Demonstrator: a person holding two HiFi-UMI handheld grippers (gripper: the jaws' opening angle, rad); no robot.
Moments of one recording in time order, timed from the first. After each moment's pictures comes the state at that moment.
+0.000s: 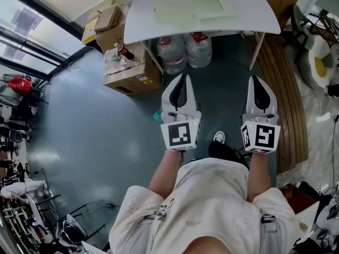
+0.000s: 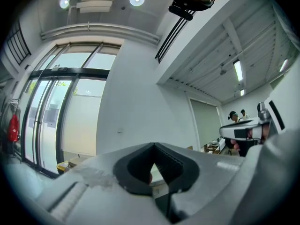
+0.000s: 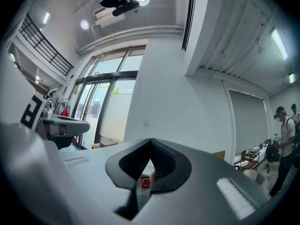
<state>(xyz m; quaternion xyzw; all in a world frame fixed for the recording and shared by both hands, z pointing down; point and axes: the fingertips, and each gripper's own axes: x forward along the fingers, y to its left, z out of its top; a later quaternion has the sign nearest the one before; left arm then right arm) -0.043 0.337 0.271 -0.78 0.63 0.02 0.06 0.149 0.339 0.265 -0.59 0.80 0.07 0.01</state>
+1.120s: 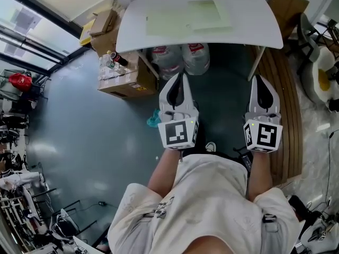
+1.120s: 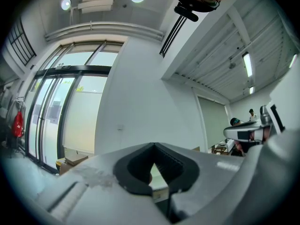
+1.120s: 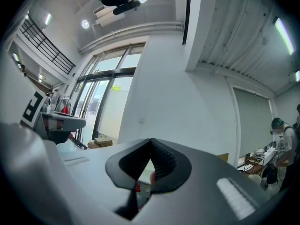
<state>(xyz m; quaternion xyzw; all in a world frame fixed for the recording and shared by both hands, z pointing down) 0.021 0.216 0.282 -0.75 0.66 0.02 0.05 0.232 0.204 0.277 -0.58 0.81 0.07 0.00</state>
